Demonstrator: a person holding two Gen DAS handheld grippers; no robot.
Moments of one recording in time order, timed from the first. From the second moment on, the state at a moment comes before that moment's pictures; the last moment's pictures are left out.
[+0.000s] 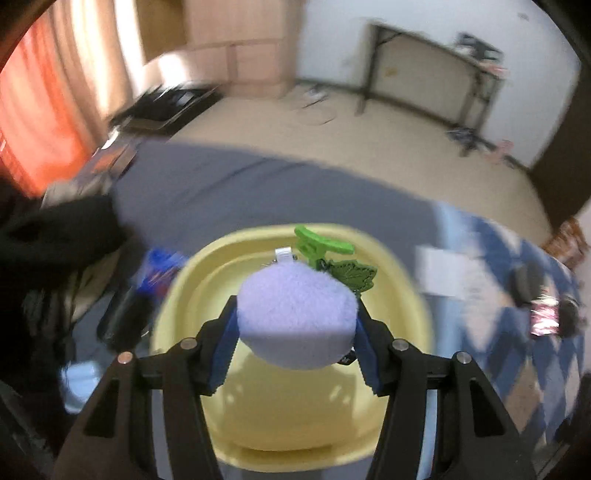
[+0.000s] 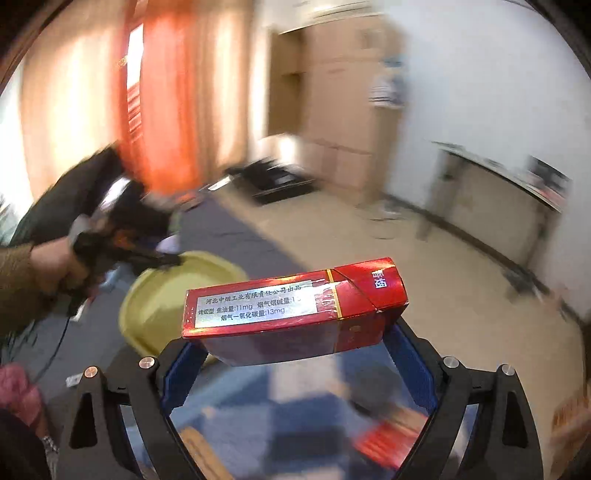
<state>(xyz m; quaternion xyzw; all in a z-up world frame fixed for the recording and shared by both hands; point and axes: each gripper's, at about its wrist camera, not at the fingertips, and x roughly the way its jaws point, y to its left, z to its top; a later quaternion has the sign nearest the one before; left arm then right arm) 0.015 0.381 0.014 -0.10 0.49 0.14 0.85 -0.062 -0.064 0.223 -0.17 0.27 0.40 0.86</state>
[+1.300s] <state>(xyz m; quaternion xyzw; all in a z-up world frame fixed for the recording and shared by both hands) 0.062 0.252 0.070 -0.15 0.42 -0.06 0.89 -0.036 -0.157 0.195 -0.07 0.34 0.32 0.88</state>
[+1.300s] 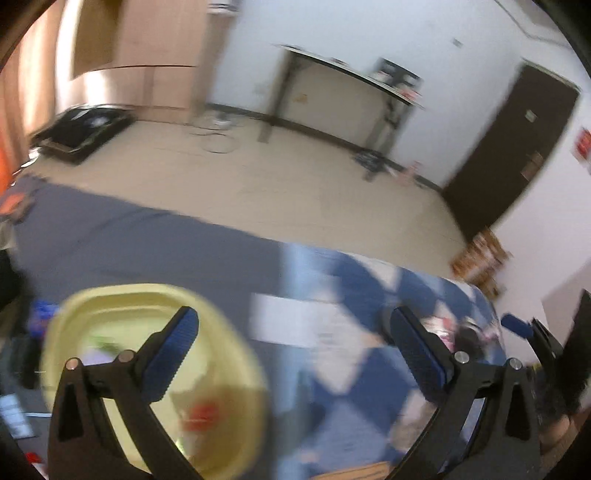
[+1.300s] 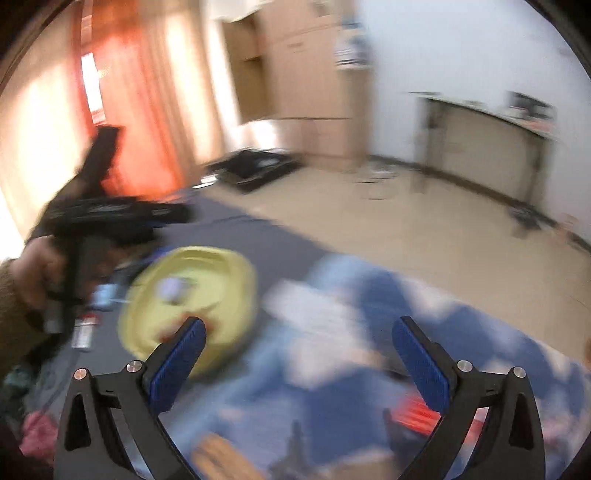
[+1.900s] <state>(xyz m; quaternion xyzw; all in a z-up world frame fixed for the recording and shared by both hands) 0.163 0.064 -0.054 -0.09 0.52 -0.03 0.85 -0.028 -0.398 0.050 0.02 0.39 0.13 0.91</state>
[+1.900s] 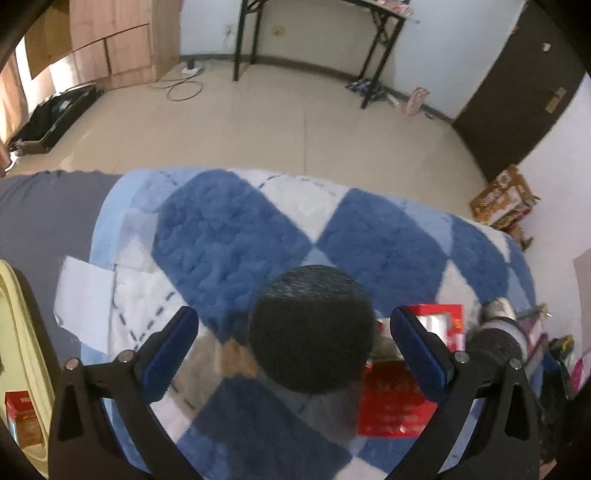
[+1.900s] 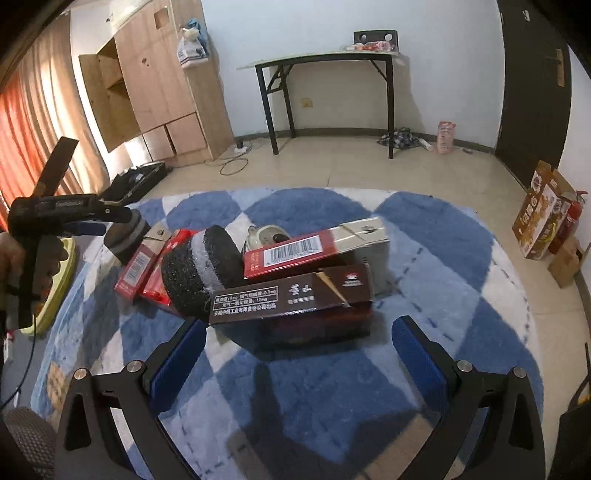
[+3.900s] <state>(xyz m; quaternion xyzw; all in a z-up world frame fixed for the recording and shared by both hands) -0.043 0.405 -0.097 -0.13 0.53 0.05 0.84 0.062 0.223 -0.003 -0.25 0.40 0.40 0.78</state>
